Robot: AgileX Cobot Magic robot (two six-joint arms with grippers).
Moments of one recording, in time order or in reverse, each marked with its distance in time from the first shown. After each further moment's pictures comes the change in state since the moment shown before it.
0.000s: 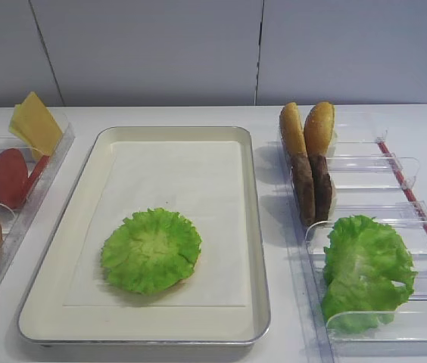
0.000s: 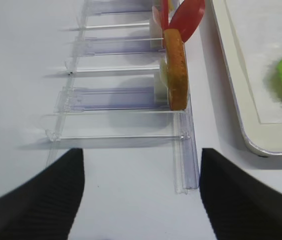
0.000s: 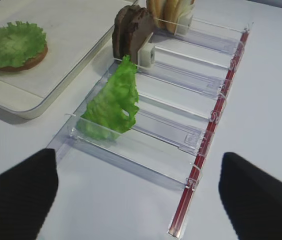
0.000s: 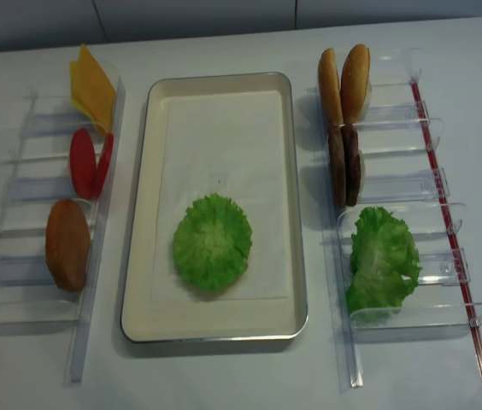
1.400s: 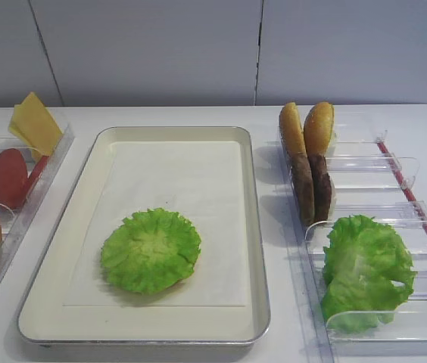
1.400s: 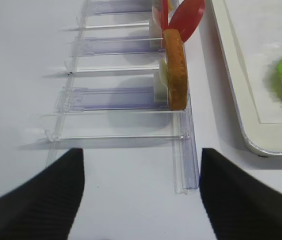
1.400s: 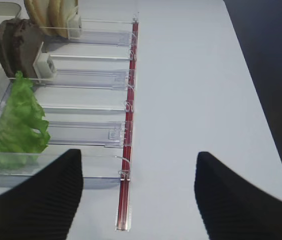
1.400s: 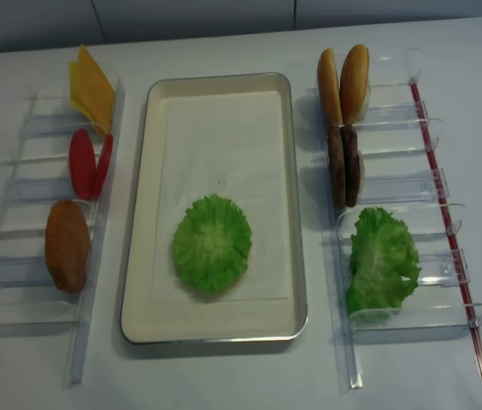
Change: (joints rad) left arm 0.000 0.000 0.000 0.000 0.000 0.000; right arm -0.410 0.000 0.001 -0.015 0.000 -0.006
